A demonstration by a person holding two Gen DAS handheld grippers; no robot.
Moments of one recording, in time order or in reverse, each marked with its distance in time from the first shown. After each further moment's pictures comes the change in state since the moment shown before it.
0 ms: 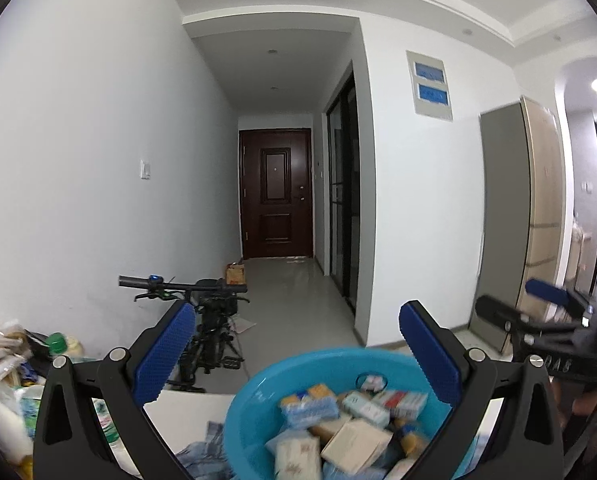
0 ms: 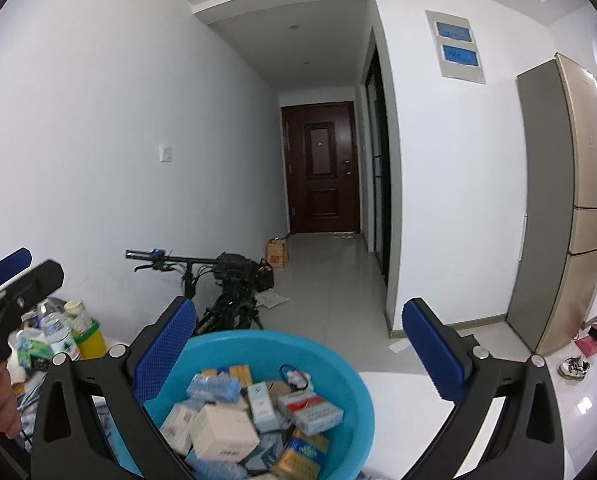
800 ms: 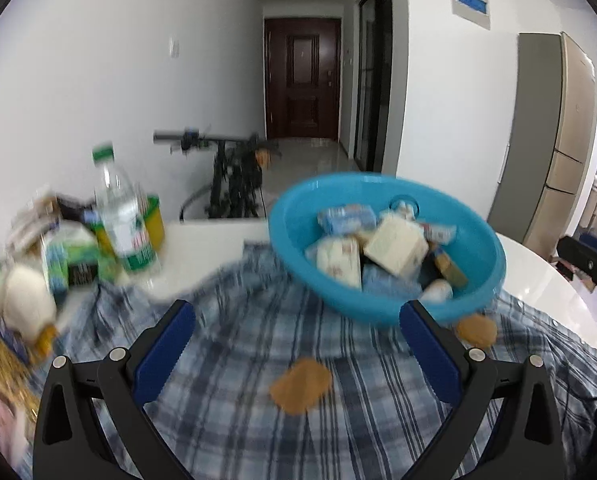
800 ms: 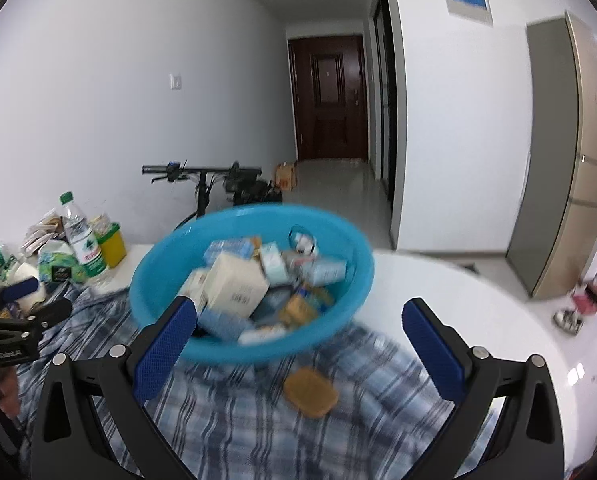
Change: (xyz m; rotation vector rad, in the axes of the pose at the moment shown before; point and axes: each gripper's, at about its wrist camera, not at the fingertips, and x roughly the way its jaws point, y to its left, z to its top) left arm -0.059 0.036 -0.128 -0.091 0.465 0.065; right arm -0.067 -0.010 -0.096 0.015 0.282 0.030
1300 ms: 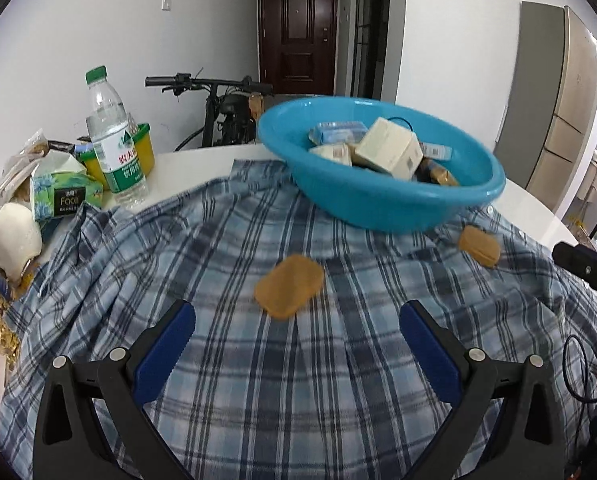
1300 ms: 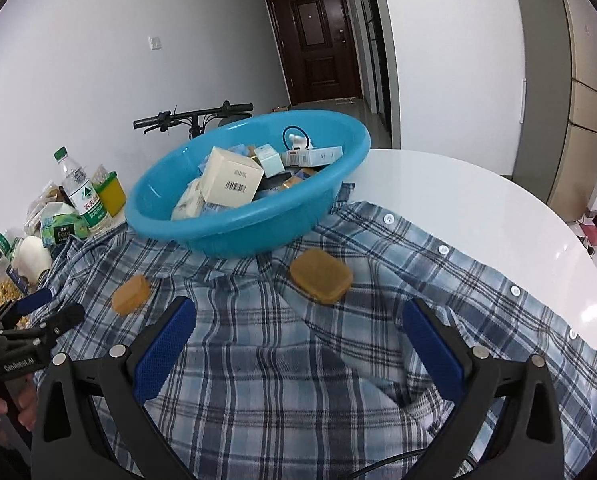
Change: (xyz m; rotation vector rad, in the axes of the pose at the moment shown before) left arm 0.011 -0.008 -0.074 0.018 0.148 -0.015; right arm 0.005 -0.005 -0.082 0.113 0.196 0.019
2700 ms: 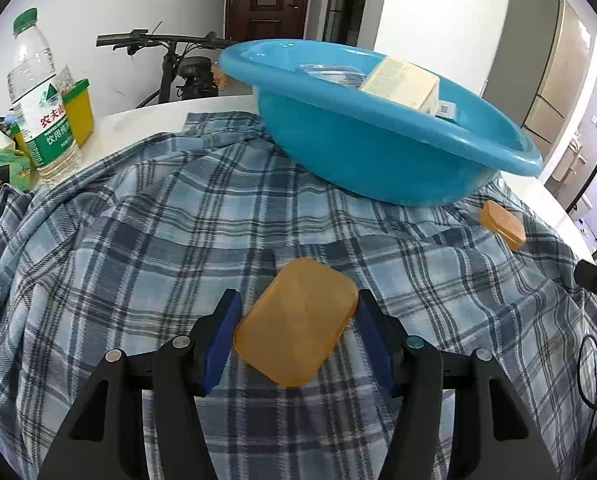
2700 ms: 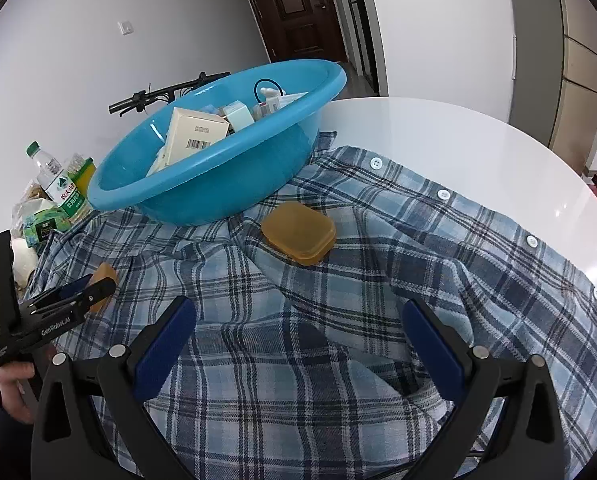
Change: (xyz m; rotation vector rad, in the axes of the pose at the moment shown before) left arm 0.097 0.007 0.006 0.031 0.120 -0.138; right arm 0.039 -0.021 -0.016 0.087 0.127 -0.017
